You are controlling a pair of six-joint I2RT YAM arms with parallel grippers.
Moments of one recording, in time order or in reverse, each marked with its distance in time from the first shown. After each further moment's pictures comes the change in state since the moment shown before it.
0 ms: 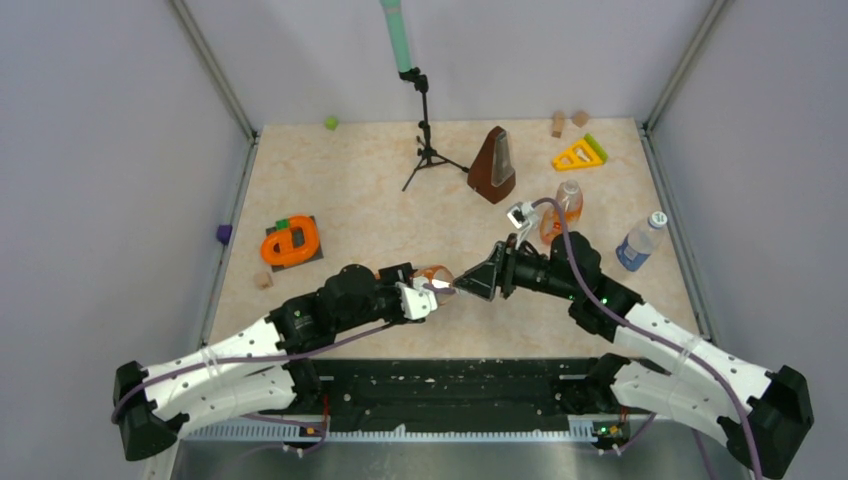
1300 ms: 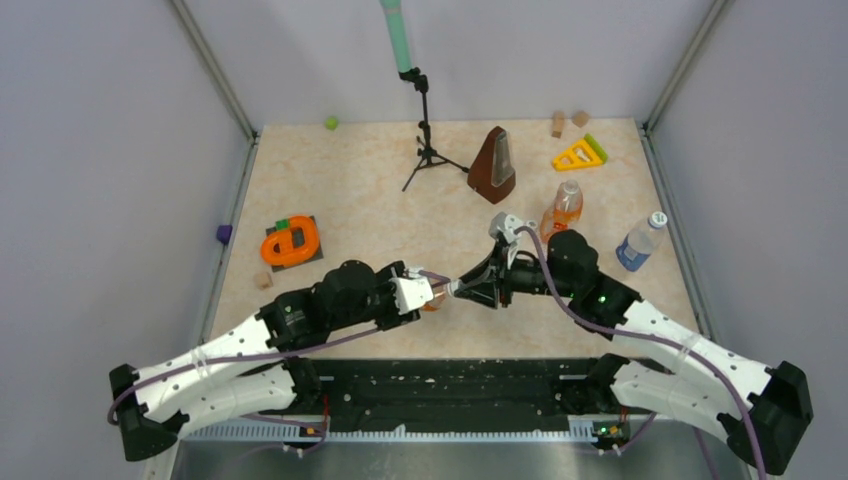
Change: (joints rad) left arm 0.004 0.000 0.094 -0.217 -0.010 -0.154; right arm 0.022 0.000 0.018 -0.040 -0.151 -0.478
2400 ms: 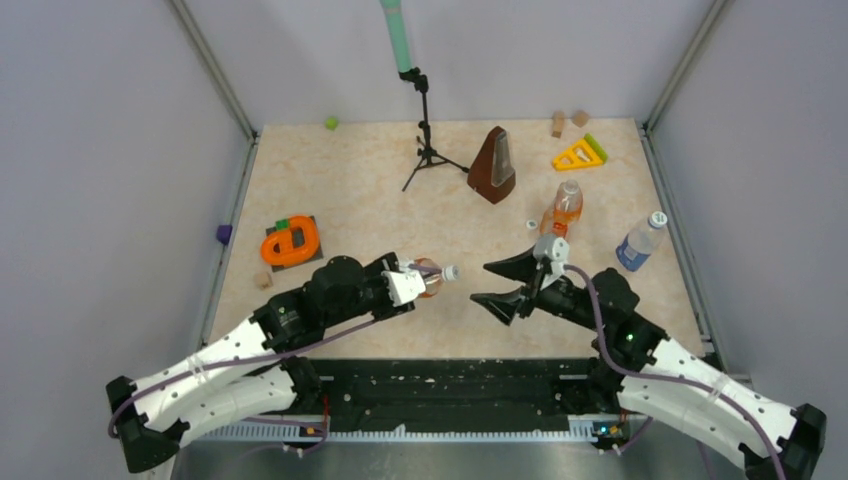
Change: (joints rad) left arm 0.079 -0.057 -0.013 0.056 0.020 0.039; right arm 0.062 -0.300 -0.202 0.155 0.180 -0.137
